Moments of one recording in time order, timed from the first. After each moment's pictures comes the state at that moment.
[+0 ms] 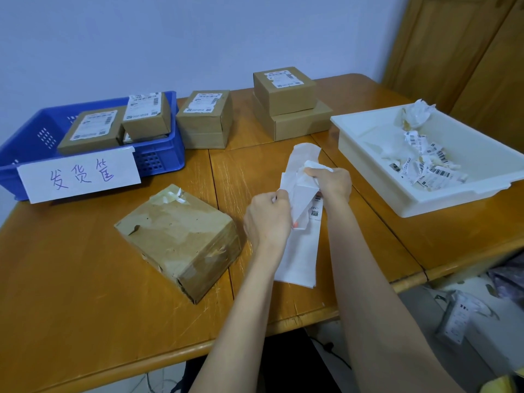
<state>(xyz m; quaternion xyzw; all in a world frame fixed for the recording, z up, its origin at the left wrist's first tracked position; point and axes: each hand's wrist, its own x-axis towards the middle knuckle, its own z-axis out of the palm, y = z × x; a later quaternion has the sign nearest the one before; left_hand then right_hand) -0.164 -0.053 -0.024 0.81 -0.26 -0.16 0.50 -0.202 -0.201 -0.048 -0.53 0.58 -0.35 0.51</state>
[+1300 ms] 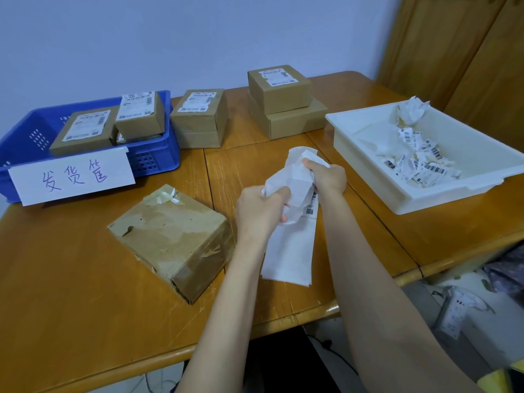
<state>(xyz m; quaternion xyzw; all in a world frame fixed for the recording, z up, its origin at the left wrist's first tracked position) -0.156 -0.043 -0.001 0.76 -0.26 -0.26 0.54 -0.197 -0.210 -0.050 -0.50 0.58 -0.37 0.52</state>
